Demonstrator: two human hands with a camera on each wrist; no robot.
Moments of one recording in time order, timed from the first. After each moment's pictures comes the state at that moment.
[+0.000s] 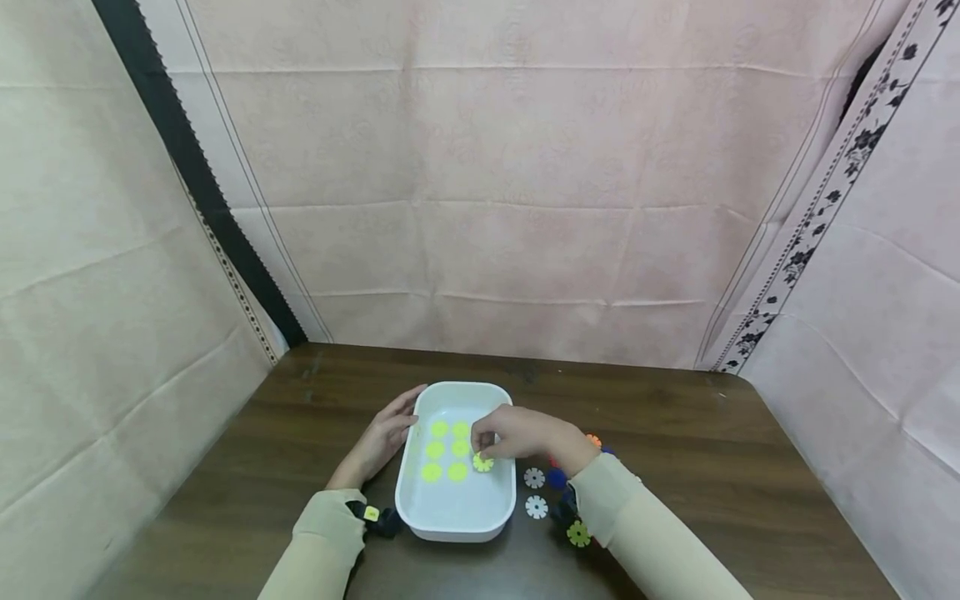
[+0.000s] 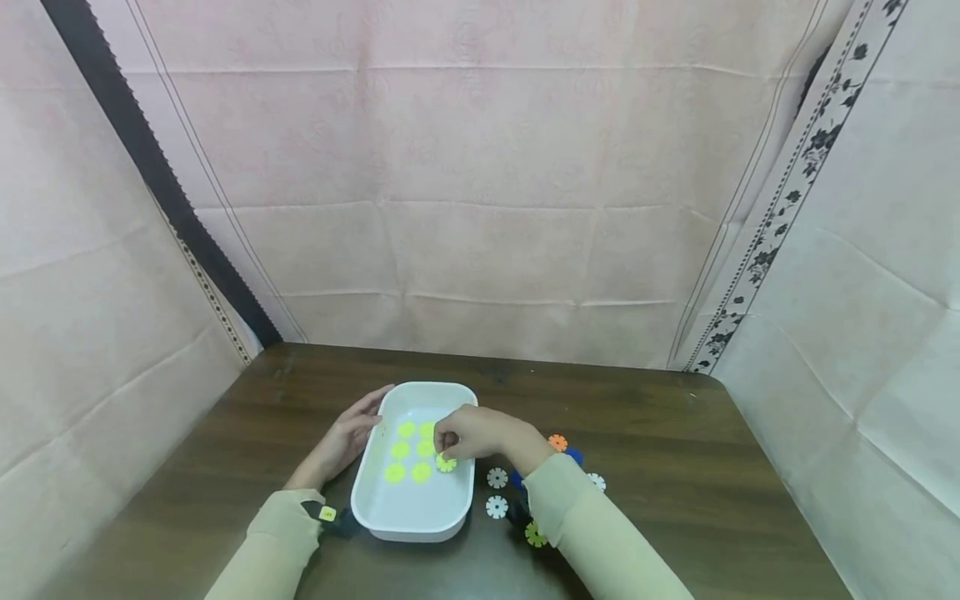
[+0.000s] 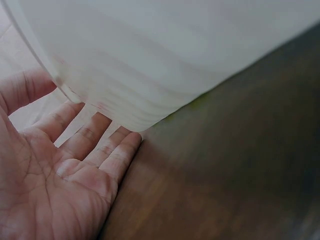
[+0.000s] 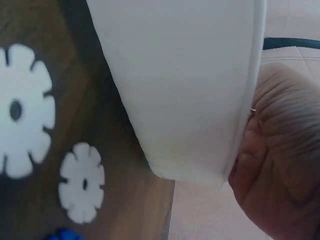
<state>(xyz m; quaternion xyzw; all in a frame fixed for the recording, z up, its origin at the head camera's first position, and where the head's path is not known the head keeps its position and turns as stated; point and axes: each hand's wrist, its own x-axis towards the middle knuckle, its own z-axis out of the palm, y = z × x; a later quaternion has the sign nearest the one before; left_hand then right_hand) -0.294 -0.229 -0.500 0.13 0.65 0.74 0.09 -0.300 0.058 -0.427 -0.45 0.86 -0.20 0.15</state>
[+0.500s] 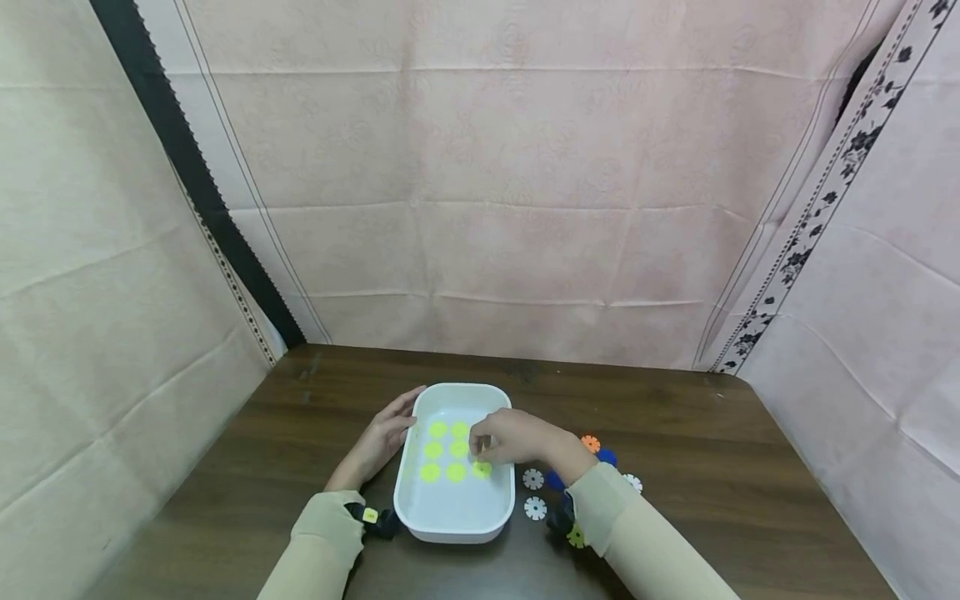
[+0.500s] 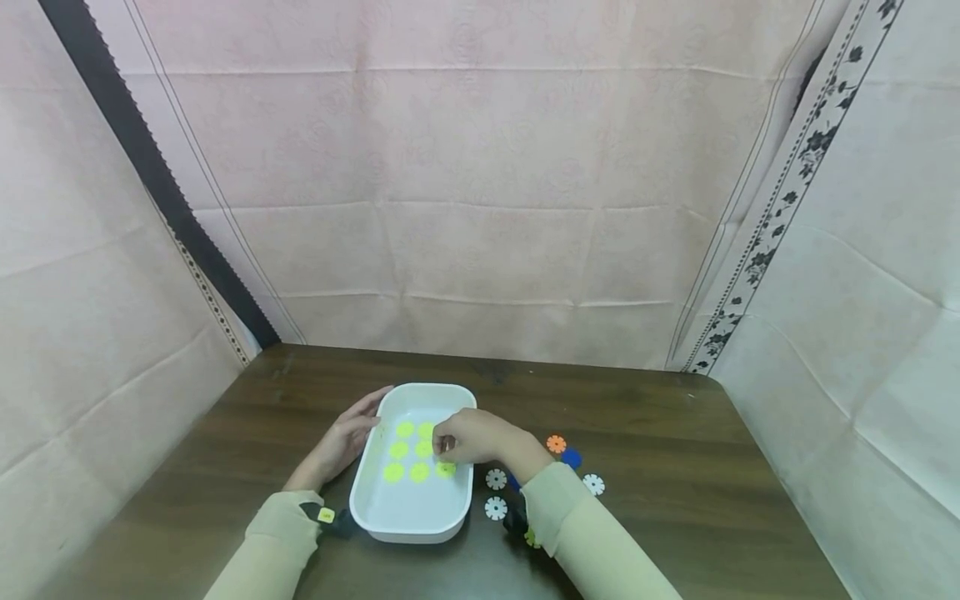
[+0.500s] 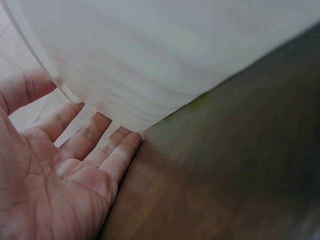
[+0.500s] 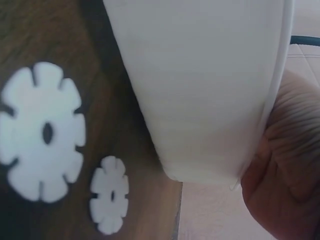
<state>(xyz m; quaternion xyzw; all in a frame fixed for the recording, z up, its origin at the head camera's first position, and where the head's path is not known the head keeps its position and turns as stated) -0.296 -0.229 -0.500 0.14 0.65 0.74 0.10 -0.300 0.056 -0.436 -0.44 0.87 -0.19 0.12</state>
